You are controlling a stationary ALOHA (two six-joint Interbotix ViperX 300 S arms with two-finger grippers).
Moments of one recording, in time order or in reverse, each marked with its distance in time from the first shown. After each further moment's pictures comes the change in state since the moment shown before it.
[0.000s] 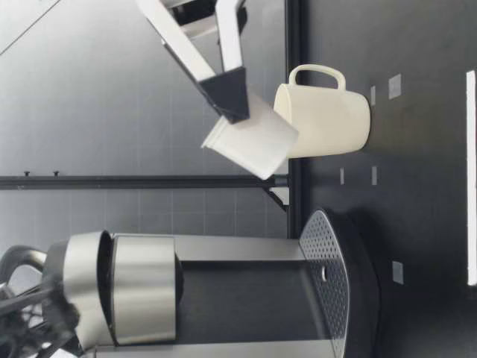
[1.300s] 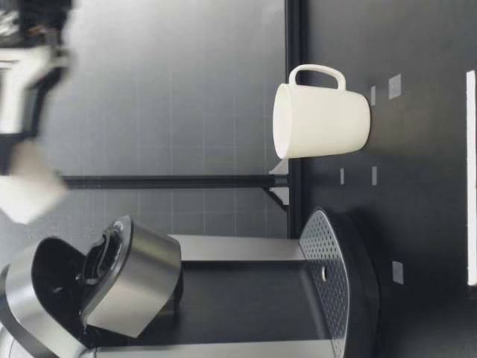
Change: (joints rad) left arm 0.334 -0.561 0.310 0.051 -0.635 -0.655; right arm -0.161 -0.137 -0.202 0.000 -0.043 -0.204
